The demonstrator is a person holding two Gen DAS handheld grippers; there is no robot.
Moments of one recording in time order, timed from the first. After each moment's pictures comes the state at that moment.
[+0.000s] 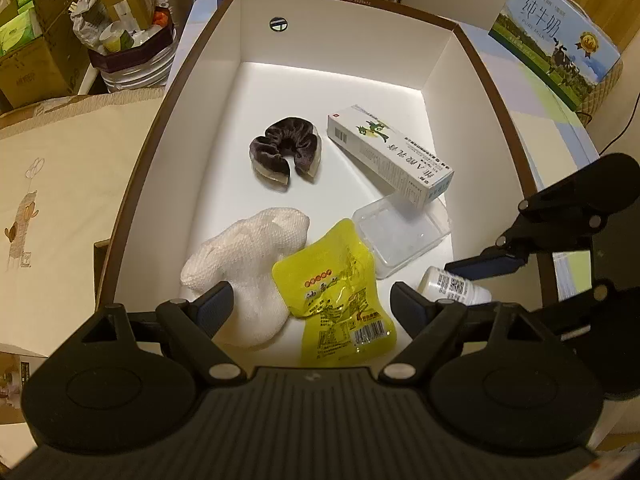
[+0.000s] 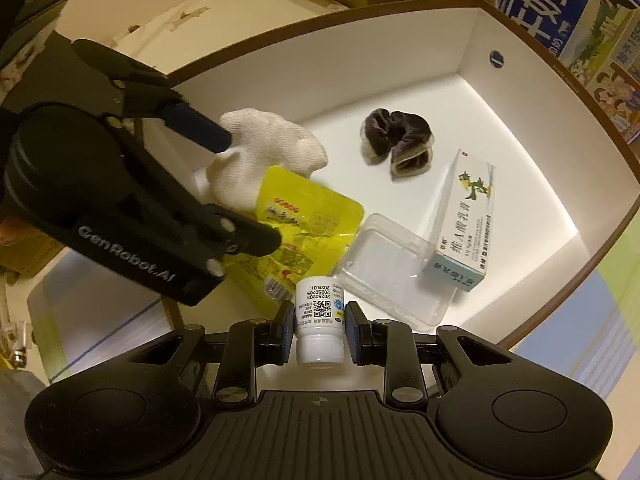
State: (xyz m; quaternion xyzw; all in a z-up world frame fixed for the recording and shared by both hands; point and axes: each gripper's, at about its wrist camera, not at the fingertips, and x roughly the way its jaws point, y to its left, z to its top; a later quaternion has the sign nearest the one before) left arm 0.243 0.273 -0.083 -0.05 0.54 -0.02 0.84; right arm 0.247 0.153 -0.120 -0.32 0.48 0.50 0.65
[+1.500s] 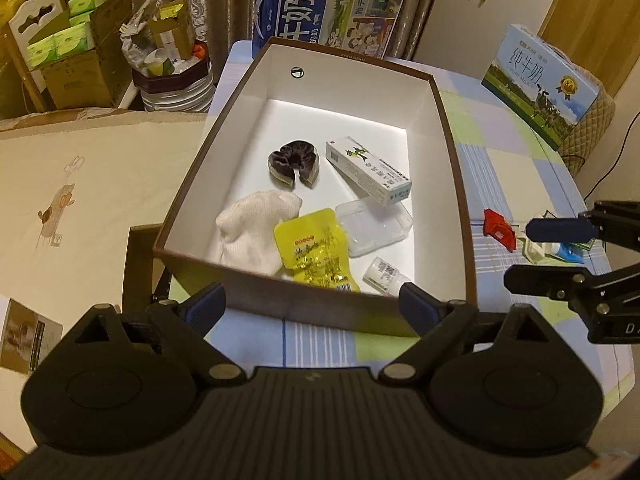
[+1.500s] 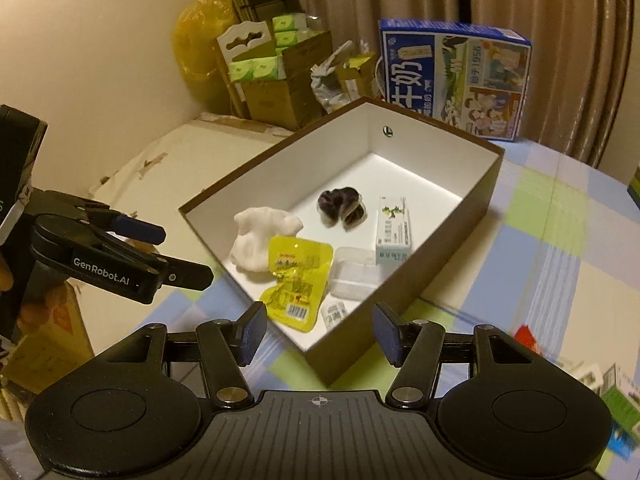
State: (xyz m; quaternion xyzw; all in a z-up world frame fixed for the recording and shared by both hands) left arm 0.149 0.251 -0.013 -0.08 0.48 0.02 0.87; right arm 0.178 0.027 -0.022 -0.12 0.41 0.45 0.78
